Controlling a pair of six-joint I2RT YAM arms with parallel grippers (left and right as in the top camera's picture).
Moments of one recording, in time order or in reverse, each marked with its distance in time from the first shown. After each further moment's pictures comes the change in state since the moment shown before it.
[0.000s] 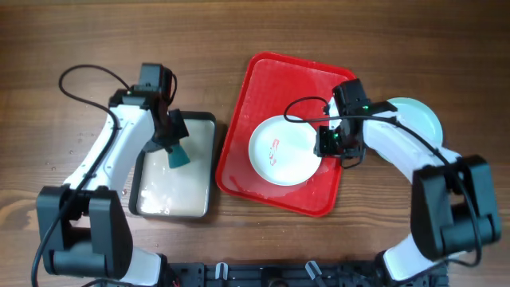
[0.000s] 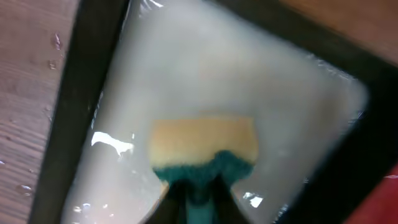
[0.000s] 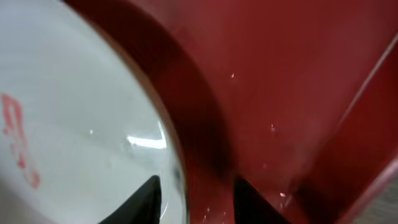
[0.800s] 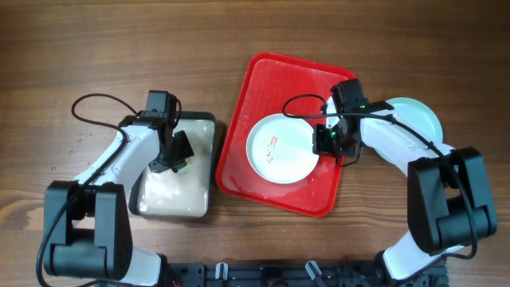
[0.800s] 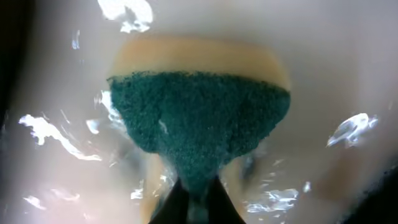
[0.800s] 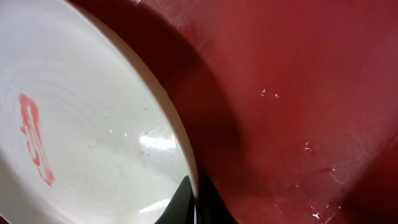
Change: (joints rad) left arm 0.000 -0.003 -0.218 0.173 0.071 -0.036; right arm -0.001 0.028 0.001 0.040 -0.065 0.034
